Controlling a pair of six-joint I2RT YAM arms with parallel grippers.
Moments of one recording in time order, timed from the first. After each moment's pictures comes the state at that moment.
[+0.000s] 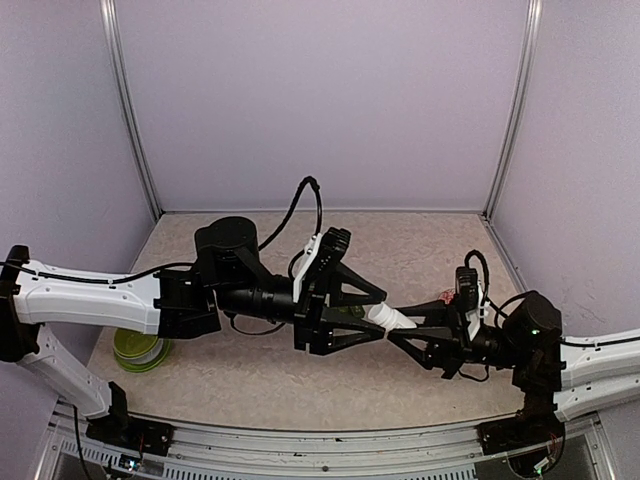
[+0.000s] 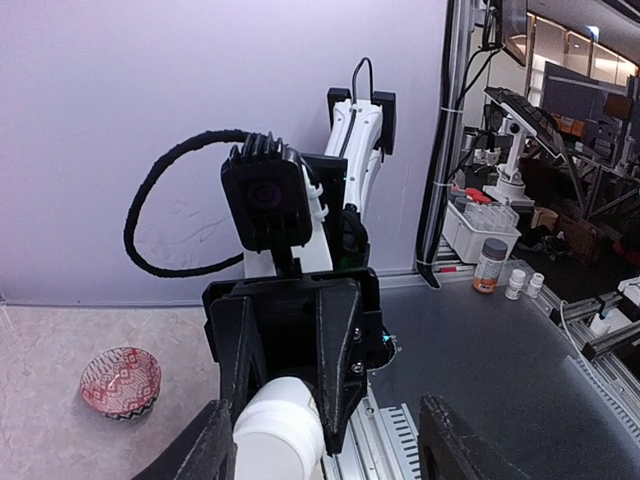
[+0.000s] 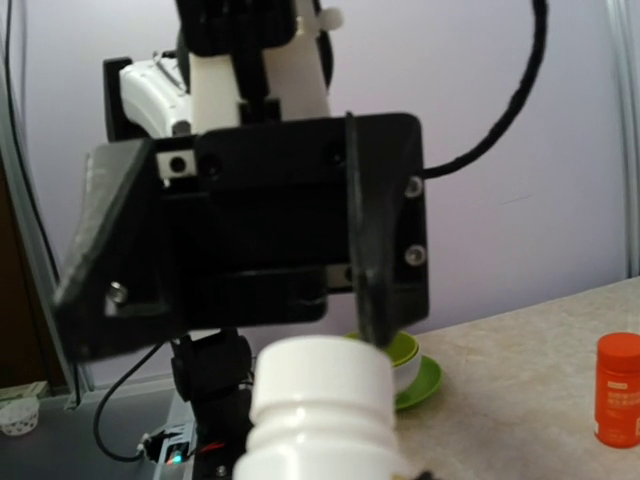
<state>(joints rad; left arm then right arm) -1.20 1.47 1.04 0.42 0.55 -0.04 1.15 0.85 0.28 0.82 -0.26 0.21</state>
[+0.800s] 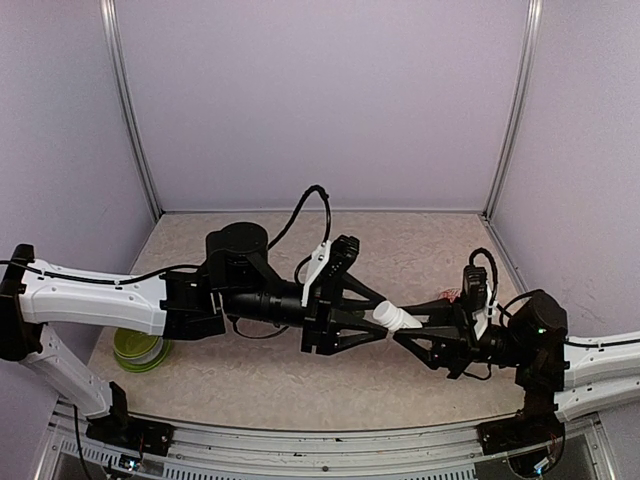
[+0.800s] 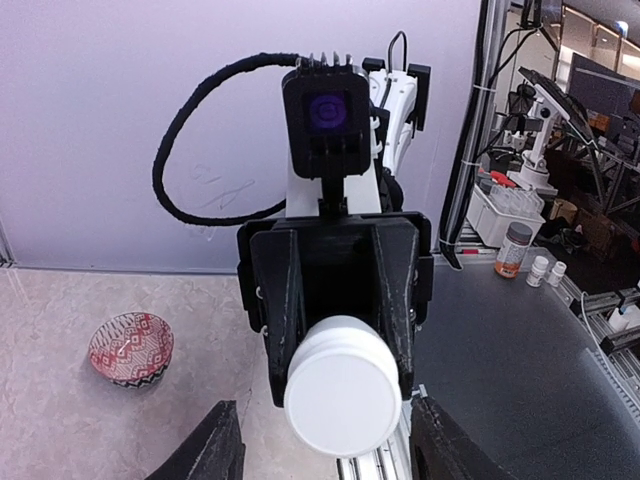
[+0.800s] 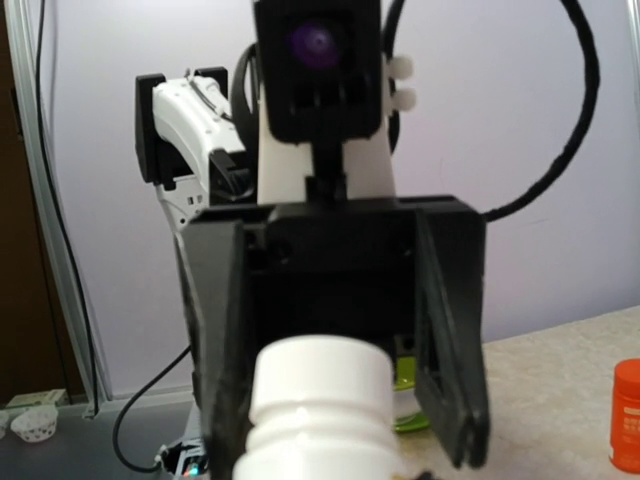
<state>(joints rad) -1.20 1.49 1.04 0.37 0.49 -0.02 1.15 0.82 0.29 0.82 -0.29 0.21</state>
